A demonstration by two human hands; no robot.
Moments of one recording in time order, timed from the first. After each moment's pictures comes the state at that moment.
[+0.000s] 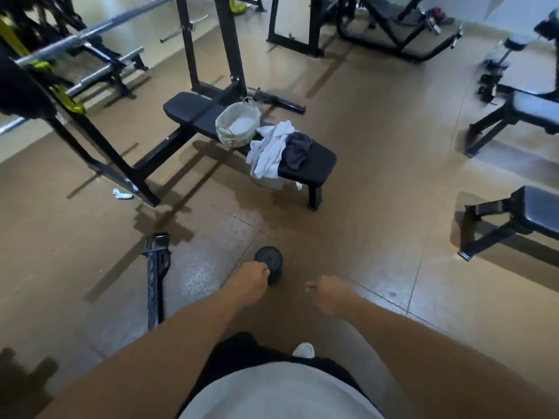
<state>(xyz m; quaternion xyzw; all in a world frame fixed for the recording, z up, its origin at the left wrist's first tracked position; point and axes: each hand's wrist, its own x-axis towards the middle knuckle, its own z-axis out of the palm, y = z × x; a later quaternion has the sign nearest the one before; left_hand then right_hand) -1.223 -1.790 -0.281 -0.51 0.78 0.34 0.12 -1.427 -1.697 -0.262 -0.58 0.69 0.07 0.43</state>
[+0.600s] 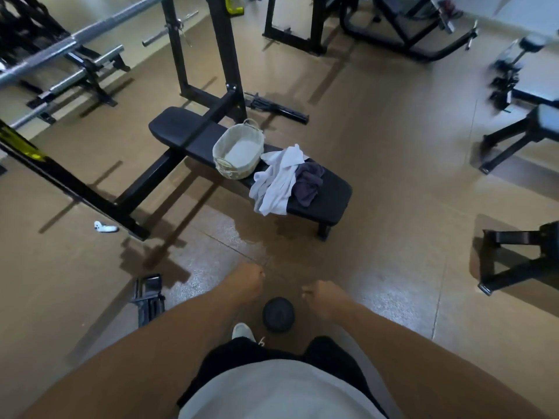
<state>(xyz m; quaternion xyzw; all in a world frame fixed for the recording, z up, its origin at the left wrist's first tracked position) -1.244 -2.095 -0.317 -0.48 0.78 0.35 0.17 -1.445 -1.988 -0.296 -0.56 0.70 0.11 0.43</state>
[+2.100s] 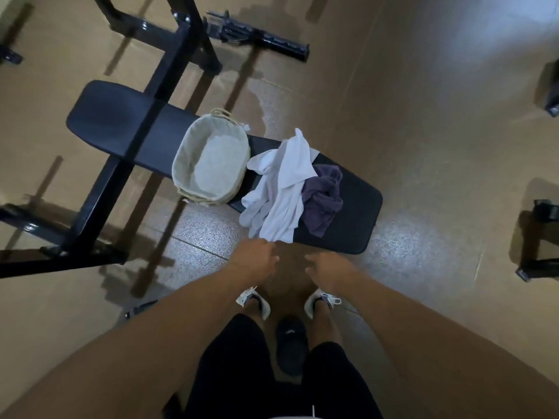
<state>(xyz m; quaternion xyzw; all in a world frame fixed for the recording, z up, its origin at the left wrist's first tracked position) -1.405 -2.475 -0.449 -0.39 0.83 0.33 0.23 -1.592 -2.366 -0.446 -0.49 0.70 0.15 0.49</state>
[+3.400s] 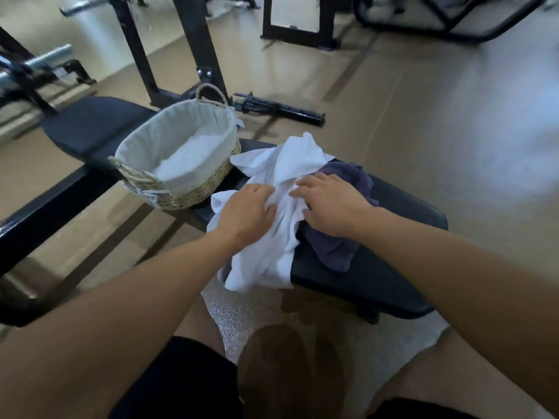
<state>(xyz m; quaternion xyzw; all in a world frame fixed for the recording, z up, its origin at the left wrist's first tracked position) -1.473 -2.537 -0.734 -0.46 0.87 0.14 -0.14 -1.665 -2.465 -0.686 -0.78 0.62 -0.02 0.03</state>
